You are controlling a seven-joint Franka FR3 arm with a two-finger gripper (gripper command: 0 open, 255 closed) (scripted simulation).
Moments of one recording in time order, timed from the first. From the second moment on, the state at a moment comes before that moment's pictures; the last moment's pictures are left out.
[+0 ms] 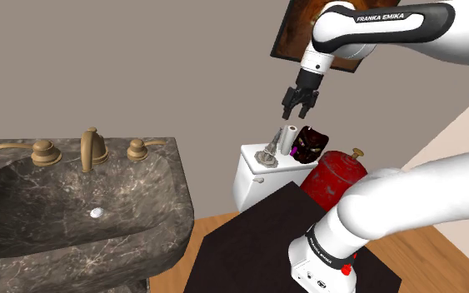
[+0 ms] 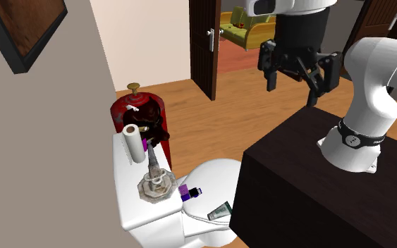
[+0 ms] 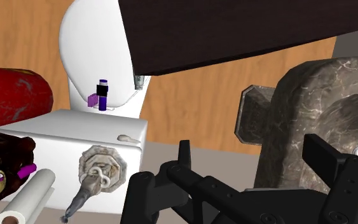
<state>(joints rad) -0.07 -0.51 -0.25 -2.42 -0.08 1.76 -0.14</state>
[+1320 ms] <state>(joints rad) -0.17 0.18 -0.46 -2.09 0.06 2.15 -0.53</state>
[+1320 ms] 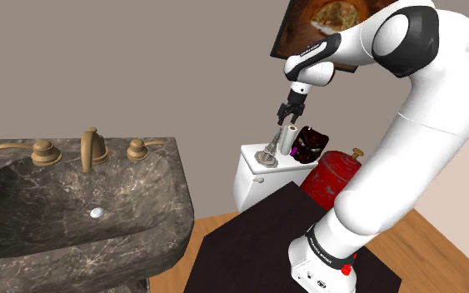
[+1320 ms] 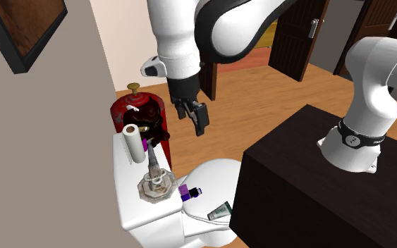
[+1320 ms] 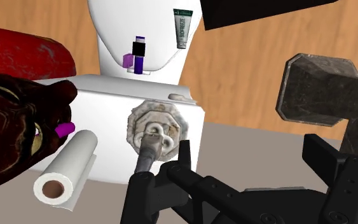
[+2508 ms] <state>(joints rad) -0.39 0.73 -0.39 -1.59 0.25 2.19 -0.72</state>
